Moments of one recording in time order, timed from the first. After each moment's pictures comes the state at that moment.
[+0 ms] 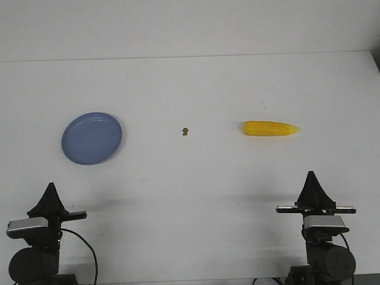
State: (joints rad) left arm -0.02 0.04 0.23 0.03 -0.14 0.04; right arm 0.01 0.01 0.13 0.20 0.03 -0.01
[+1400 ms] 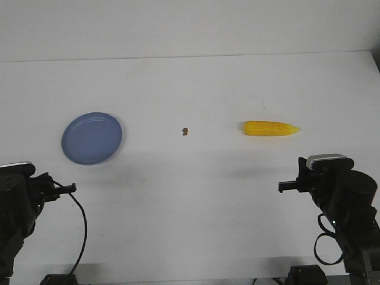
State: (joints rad) left arm -0.02 0.78 1.10 -0.82 -0.15 -0.07; right arm 0.01 0.70 0.96 -0.72 -0.10 0.05
